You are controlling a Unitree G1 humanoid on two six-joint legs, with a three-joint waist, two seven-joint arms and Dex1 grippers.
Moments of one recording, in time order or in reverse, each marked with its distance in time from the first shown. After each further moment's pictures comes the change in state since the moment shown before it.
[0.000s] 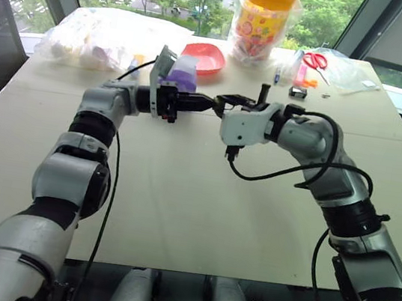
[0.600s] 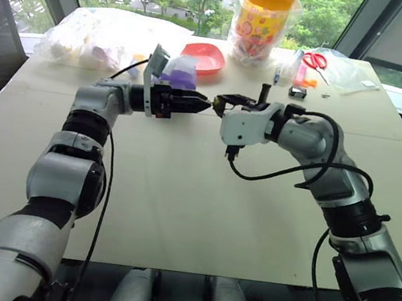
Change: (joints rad) left arm 0.003 0.015 0.023 0.001 0.021 0.008 0.011; right arm 0.000 -0.001 -0.001 -0.001 -0.001 0.005 -0.002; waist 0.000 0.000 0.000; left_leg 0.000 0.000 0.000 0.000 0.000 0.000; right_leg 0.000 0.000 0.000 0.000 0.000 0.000
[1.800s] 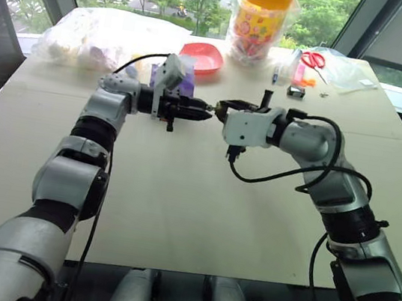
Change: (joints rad) left arm 0.022 -0.017 -0.064 0.002 0.150 -0.268 0.021; right arm 0.039 0.015 -0.026 -0.059 0.032 0.083 0.048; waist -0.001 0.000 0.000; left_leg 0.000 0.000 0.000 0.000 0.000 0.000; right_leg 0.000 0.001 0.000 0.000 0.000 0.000
